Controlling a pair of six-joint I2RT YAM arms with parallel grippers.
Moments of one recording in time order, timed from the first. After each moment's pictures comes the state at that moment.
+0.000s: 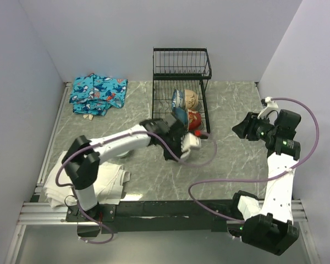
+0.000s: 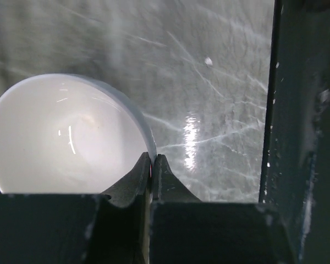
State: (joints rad) left arm -0.95 1.78 1.38 -0.65 0.44 0.50; right arm -0.38 0.92 0.99 -0.71 -0.70 -0.02
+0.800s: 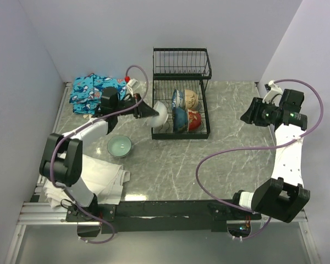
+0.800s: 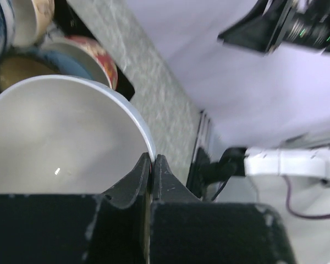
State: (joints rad) left arm -0.31 1.63 1.05 0.39 0.99 -0.69; right arm -0.38 1.26 1.28 -0.84 -0.56 -0.09
